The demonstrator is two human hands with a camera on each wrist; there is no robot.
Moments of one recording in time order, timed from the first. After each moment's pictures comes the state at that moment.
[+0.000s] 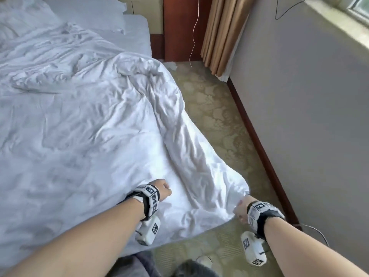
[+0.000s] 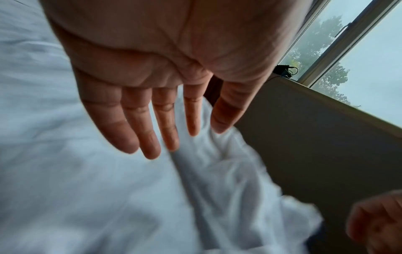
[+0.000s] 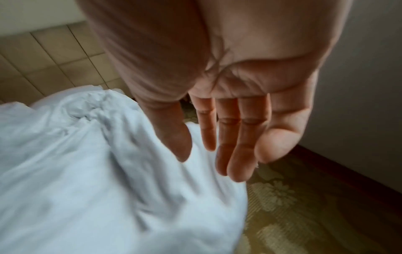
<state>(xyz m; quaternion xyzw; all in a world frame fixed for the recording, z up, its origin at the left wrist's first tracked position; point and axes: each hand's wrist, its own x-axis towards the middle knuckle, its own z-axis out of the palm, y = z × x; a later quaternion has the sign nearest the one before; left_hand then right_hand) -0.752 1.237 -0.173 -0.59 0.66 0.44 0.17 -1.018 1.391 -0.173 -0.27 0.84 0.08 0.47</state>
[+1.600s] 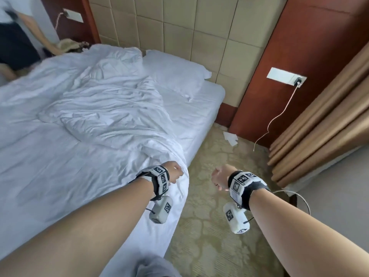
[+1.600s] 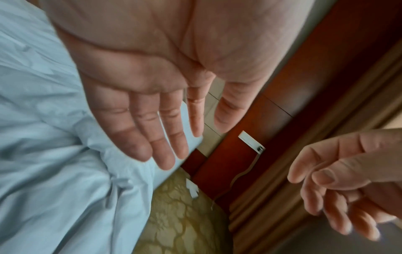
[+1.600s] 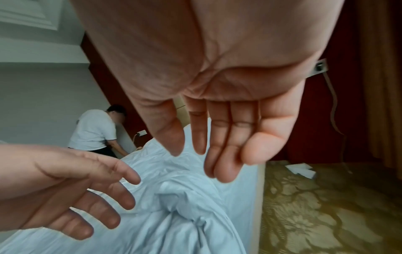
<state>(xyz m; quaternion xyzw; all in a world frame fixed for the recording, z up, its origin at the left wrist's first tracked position) -1.003 0.664 -0.058 -0.73 0.45 0.50 -0.13 -1.194 0.637 -0.012 -0.66 0.64 0.10 0.38</state>
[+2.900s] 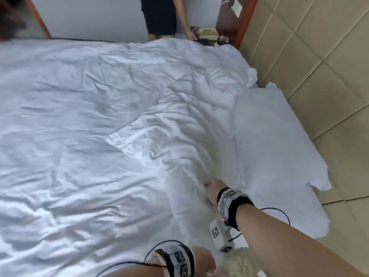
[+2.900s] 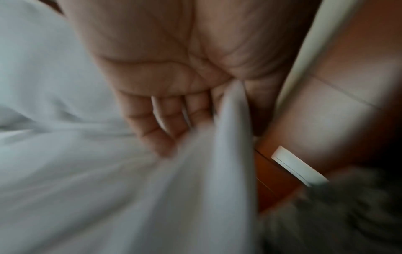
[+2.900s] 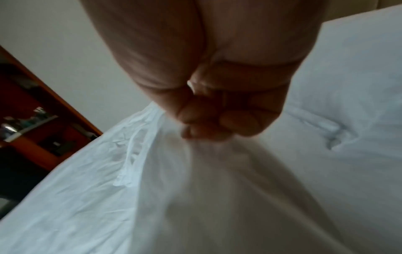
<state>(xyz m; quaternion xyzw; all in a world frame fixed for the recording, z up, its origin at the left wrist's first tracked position) -1.047 0.114 -0.105 -0.72 0.29 0.63 -0.10 -0.966 -0.035 -0.122 -0.77 0.38 0.29 0.42</state>
